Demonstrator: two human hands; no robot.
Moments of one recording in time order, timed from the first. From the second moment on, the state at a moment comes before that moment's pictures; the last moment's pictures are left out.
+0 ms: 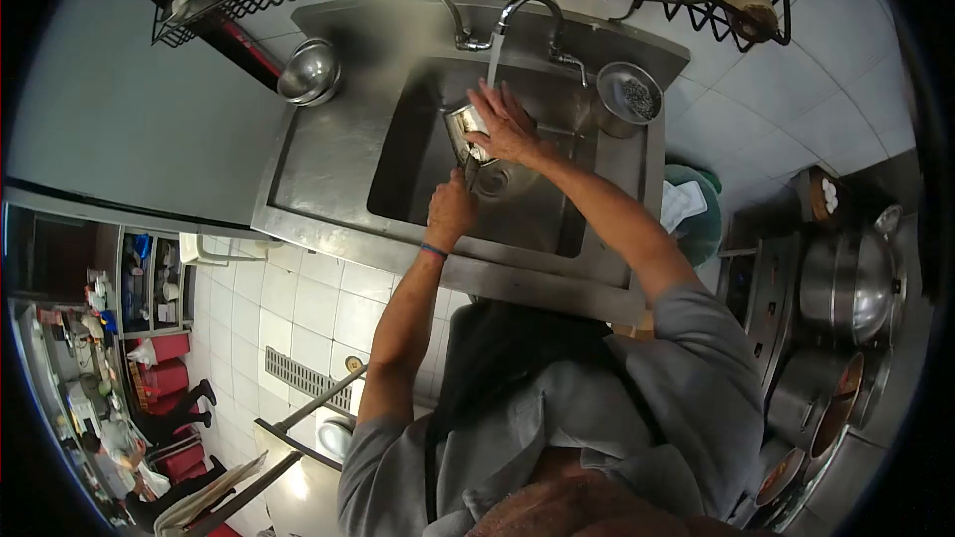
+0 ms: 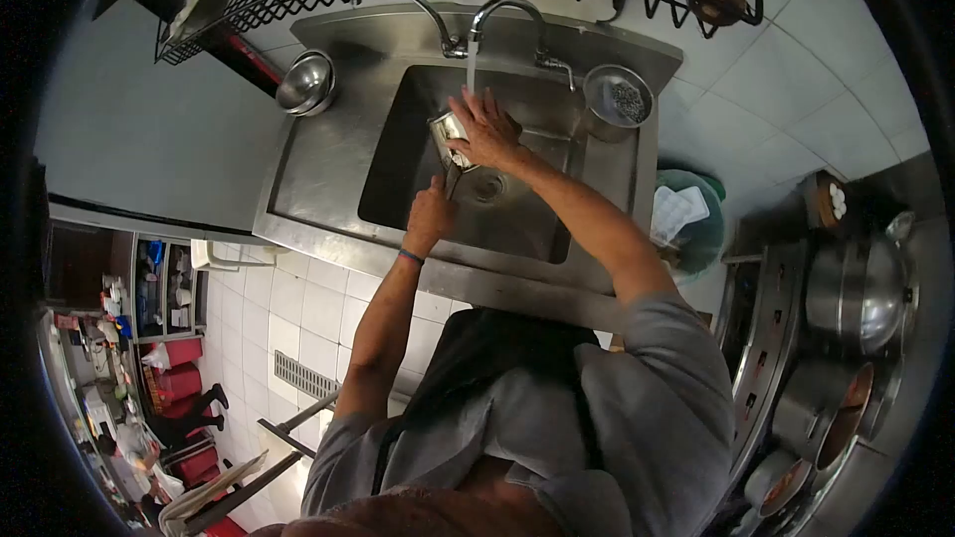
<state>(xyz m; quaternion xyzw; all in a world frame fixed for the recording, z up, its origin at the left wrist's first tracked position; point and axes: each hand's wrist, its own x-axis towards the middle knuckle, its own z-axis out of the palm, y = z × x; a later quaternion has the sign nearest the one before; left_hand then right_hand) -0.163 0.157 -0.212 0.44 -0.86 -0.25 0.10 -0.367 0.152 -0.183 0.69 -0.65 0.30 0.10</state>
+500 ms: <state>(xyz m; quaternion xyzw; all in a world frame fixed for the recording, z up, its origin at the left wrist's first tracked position) -0.129 0.180 -0.185 0.41 -0.48 -0.76 0.17 -0.451 0.114 -0.210 0.18 -0.50 0.45 -0.71</state>
